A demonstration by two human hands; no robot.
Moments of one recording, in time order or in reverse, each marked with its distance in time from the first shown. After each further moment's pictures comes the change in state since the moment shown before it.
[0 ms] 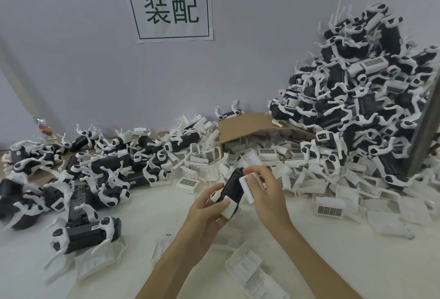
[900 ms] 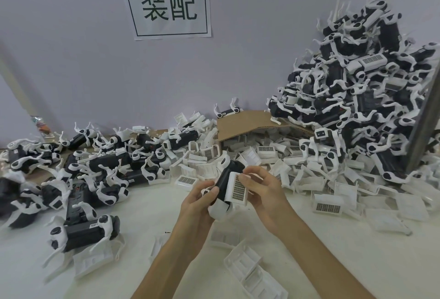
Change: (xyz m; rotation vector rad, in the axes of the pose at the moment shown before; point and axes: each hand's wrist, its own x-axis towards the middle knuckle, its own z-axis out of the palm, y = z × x) left_hand 0.003 0.004 -0.004 -0.040 -0.005 0.075; right_hand 0.006 -0.005 -0.004 0.734 -0.185 0.381
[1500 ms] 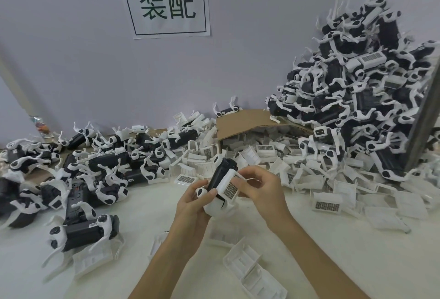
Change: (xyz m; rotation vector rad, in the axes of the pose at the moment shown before) left_hand 0.003 -0.001 -0.005 0.008 0.094 0.020; right_hand 0.001 0.006 -0.003 -0.513 0.093 -0.221
